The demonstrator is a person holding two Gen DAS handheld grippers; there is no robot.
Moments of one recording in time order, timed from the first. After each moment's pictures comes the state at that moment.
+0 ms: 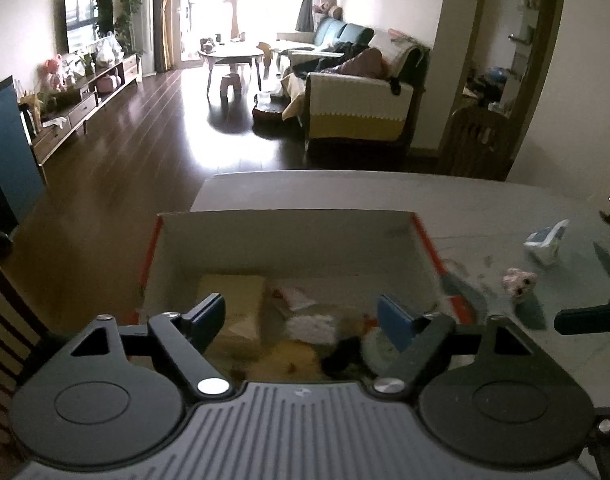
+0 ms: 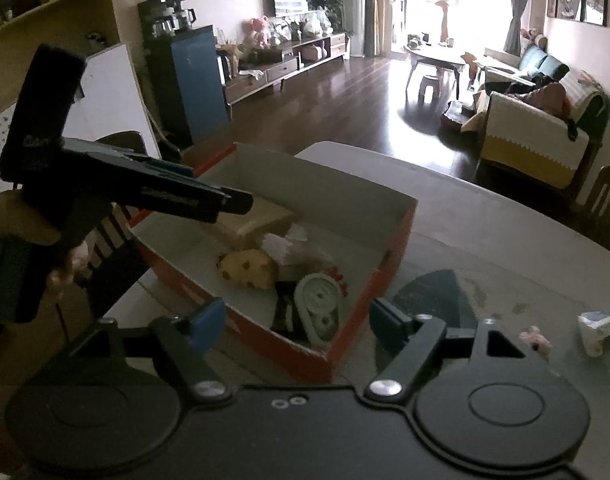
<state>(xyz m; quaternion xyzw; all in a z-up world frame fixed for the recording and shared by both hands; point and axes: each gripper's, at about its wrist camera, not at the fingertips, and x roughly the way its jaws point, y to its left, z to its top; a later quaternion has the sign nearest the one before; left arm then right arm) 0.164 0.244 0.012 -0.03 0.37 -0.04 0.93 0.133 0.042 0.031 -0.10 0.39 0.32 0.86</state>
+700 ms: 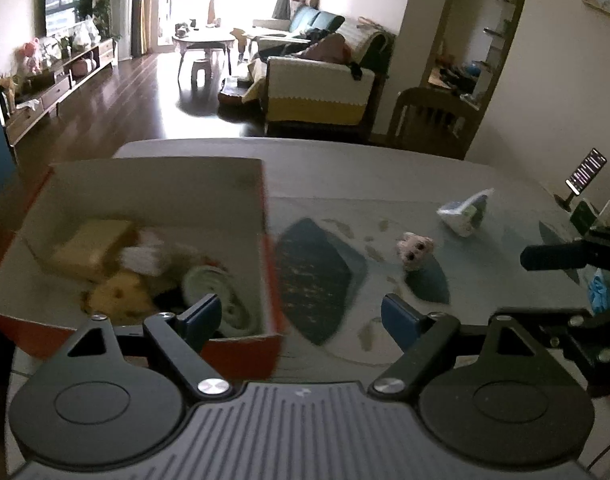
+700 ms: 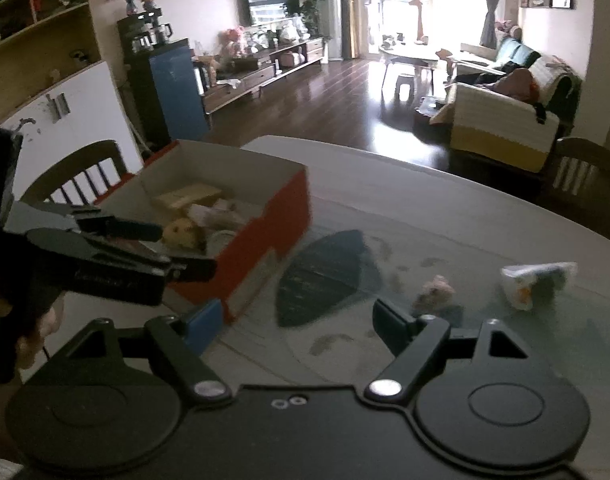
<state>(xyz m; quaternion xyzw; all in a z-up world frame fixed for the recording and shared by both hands) 0.124 0.095 -0.010 -0.05 0.39 -0.07 0.92 0.130 -0.101 0.029 -0.08 0.39 0.29 0.87</state>
